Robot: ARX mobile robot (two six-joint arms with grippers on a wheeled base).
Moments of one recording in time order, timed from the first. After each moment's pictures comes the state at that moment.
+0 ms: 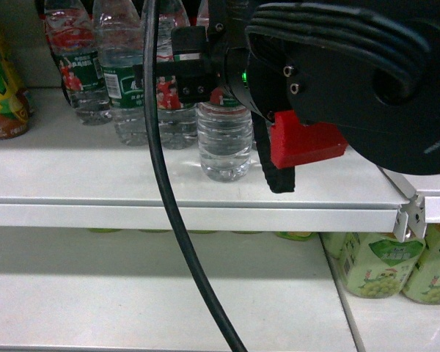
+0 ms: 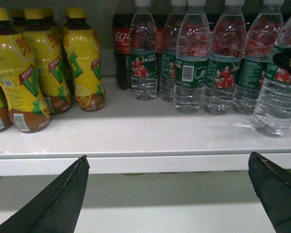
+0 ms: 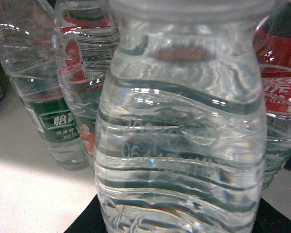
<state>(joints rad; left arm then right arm) 0.00 0.01 0.01 0.00 0.00 0.00 0.62 1.95 1.17 0.61 0.35 0.10</state>
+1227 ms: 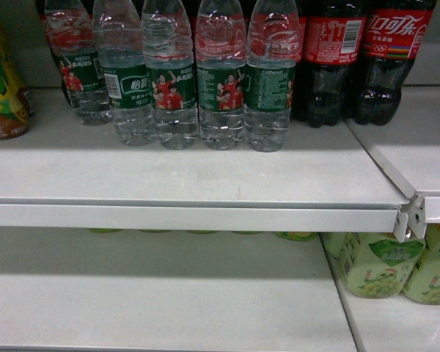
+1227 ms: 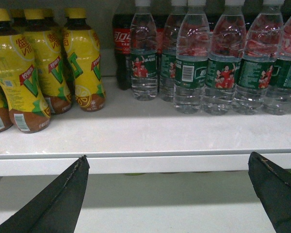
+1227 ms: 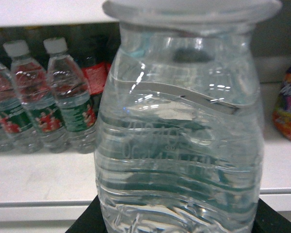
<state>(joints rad) 0.00 0.01 0.01 0.00 0.00 0.00 0.30 0.78 0.41 0.29 0.26 0.11</state>
